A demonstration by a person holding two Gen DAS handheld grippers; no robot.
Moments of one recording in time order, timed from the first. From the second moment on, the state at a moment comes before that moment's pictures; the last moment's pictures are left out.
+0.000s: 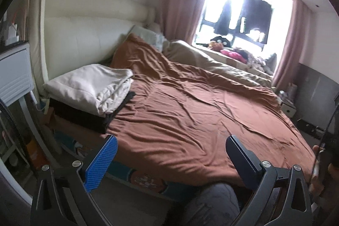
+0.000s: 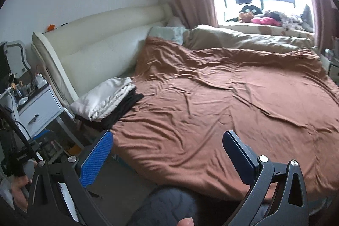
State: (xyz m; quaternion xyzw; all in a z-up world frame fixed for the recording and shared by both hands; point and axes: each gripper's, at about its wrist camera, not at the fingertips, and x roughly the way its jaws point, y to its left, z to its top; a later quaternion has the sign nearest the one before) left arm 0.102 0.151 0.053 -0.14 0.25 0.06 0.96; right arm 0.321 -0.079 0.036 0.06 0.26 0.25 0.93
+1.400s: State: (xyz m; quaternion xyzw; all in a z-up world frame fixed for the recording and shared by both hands) left arm 0.010 0.065 0.038 -0.09 0.22 0.02 0.97; right arm 0.188 -0.150 -0.015 0.06 0.24 0.21 0.95
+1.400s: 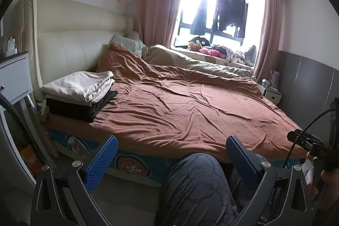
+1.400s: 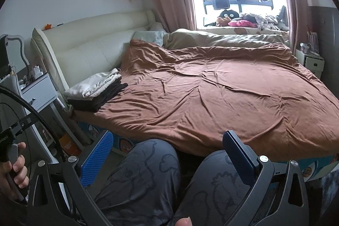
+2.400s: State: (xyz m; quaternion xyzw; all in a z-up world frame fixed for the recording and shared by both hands) left arm 0.024 0.059 0.043 -0.08 0.22 0.02 0.97; right arm 0.201 -0.160 -0.023 0.08 0.23 0.21 0.95
